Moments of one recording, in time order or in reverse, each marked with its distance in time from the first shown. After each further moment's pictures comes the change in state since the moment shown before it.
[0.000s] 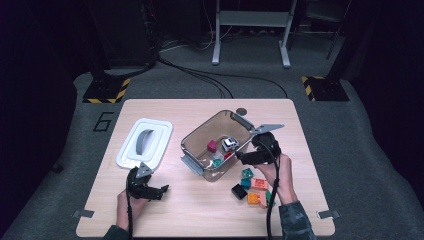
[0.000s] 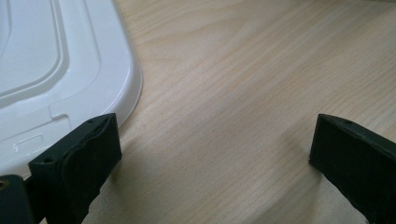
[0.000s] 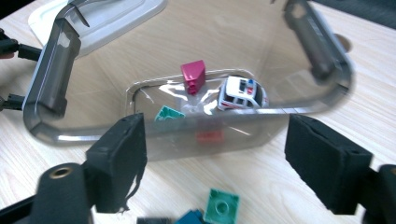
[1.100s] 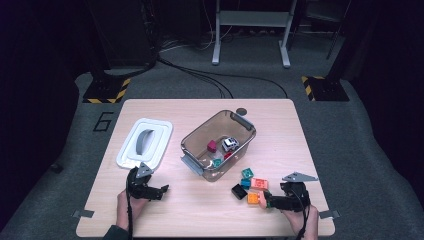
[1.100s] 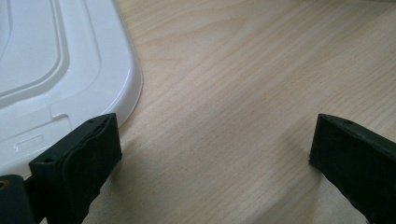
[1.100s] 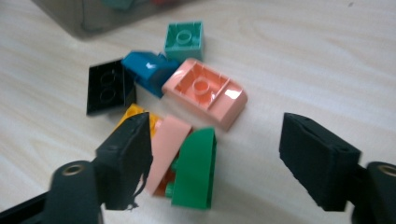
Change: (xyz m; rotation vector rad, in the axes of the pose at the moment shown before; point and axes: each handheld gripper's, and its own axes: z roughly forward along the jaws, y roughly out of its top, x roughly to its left) left arm 0.000 0.000 0.000 0.000 0.001 0.000; right arm -0.011 -0.155 -0.025 0.049 -0.069 0.203
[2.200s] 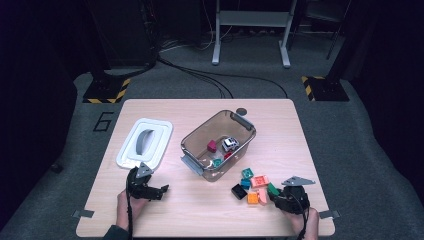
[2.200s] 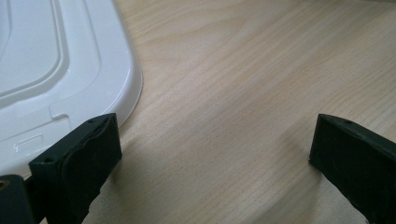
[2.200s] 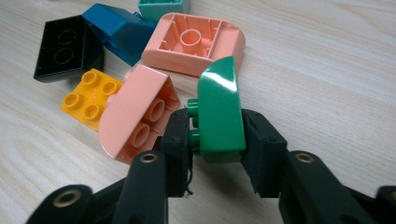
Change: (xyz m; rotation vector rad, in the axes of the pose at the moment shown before) left arm 0.000 0.000 0.000 0.000 0.000 0.000; right arm -0.017 -0.019 0.021 0.028 -0.004 -0.046
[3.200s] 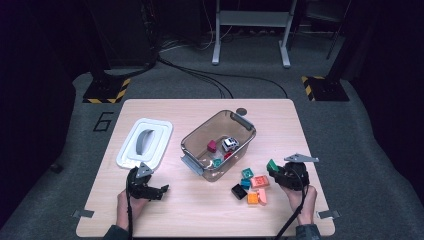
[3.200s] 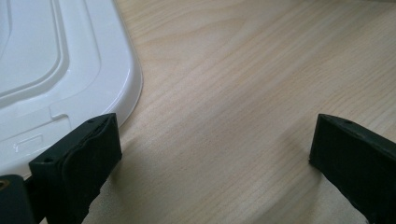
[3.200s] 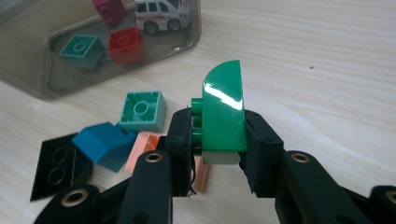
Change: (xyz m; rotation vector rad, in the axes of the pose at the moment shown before) left arm 0.000 0.000 0.000 0.000 0.000 0.000; right arm -0.019 0.063 0.000 -0.105 -0.016 0.060
